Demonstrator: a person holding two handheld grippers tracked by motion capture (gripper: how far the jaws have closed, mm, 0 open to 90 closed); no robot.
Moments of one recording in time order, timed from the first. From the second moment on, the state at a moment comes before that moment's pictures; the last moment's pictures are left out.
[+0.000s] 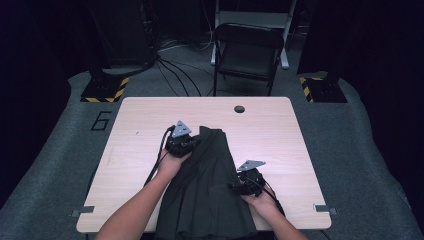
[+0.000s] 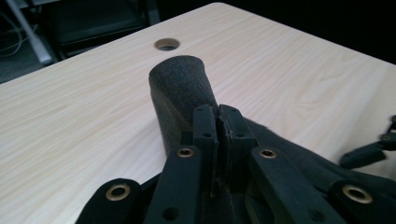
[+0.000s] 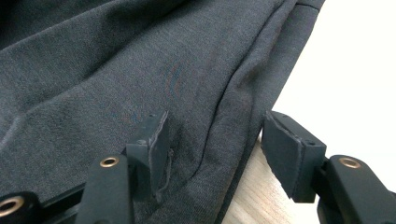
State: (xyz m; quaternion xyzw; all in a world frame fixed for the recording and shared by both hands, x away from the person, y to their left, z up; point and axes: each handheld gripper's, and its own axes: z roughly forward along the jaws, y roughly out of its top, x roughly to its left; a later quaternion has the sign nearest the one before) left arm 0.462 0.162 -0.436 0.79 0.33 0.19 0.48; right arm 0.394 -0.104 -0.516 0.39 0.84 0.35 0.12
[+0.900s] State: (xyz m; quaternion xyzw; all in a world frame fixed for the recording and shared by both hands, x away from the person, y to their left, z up) left arm 0.438 0.111 -0.491 0.86 0.27 0.11 0.43; right arm 0.397 -0.113 -0.514 0.39 0.84 0.36 0.11
